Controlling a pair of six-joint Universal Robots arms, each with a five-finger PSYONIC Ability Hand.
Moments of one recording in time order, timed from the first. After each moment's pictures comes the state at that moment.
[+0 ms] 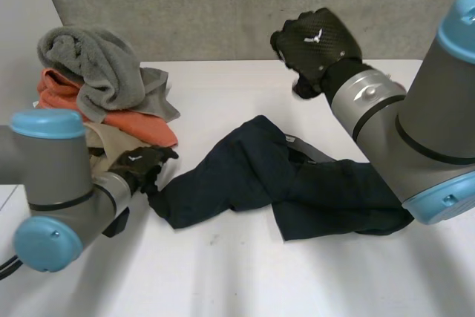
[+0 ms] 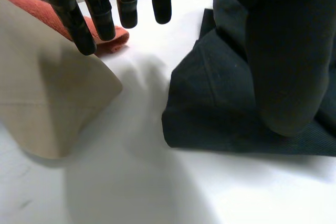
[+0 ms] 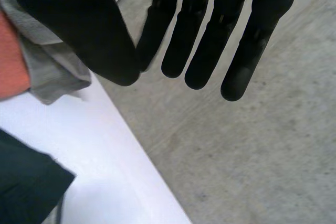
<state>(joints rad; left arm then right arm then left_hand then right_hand) 4.35 -2.10 -1.56 3.14 -1.50 3.19 2.13 -1.25 1.25 -0.06 1.46 2.65 0.21 0.21 0.22 0.21 0.06 0.87 0.88 0.91 0.92 0.73</state>
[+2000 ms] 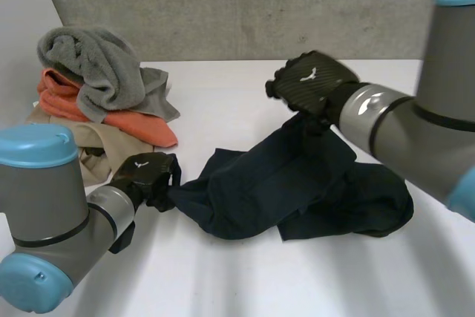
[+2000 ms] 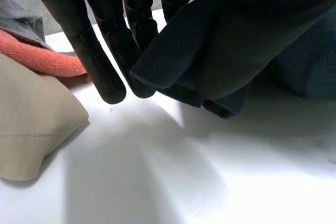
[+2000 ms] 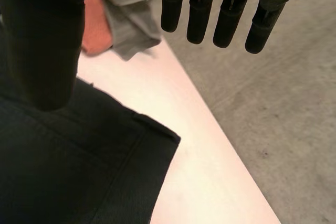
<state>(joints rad) 4.29 -1.93 -1.73 3.22 -1.49 3.14 2.11 -1.21 1.10 0.38 1.38 2.52 1.17 1.19 1.18 1.20 0.98 0.39 0.40 0.39 0.38 0.17</state>
